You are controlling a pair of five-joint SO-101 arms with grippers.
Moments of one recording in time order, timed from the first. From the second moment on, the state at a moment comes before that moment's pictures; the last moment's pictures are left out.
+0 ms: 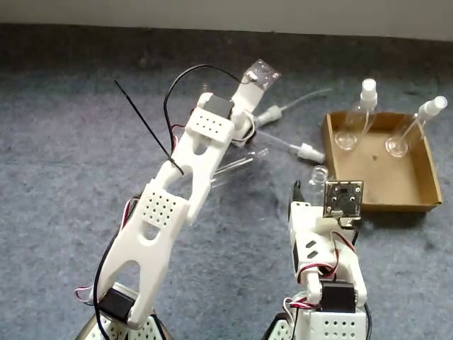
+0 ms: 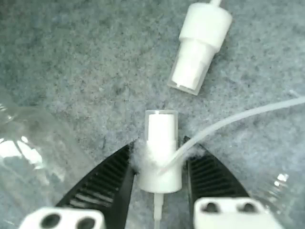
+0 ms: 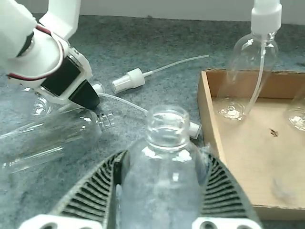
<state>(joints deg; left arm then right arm) 17.3 69.4 -71.3 74.2 -9.4 -2.6 -103.4 91.1 42.3 3.6</state>
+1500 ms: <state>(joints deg) 18.2 60.1 -92.5 99.0 -9.6 -7.7 -103.1 95.3 38.0 3.6</state>
